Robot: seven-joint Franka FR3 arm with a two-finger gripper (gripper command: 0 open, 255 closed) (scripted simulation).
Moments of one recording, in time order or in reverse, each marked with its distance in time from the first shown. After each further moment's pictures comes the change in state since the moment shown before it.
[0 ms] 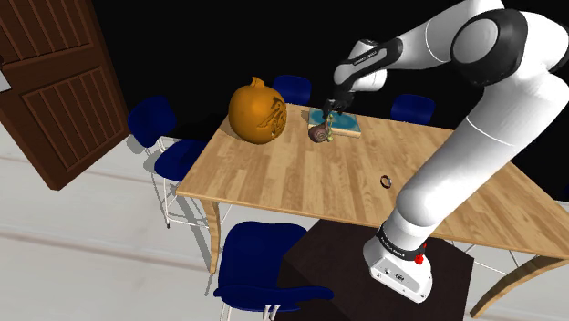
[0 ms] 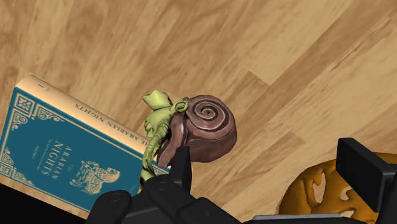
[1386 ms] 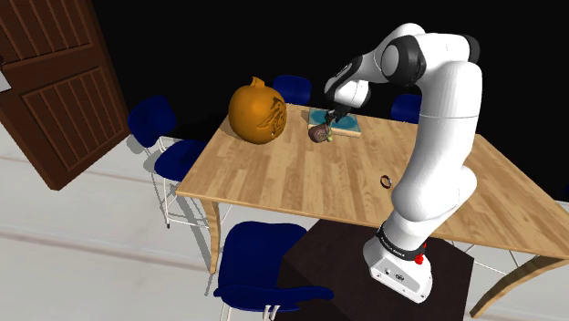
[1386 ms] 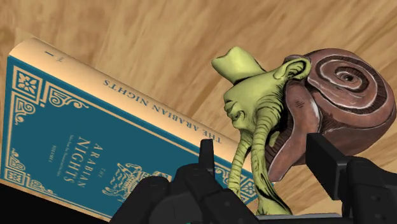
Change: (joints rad) arm -0.164 0.484 0.040 0.296 0.427 0.215 -0.370
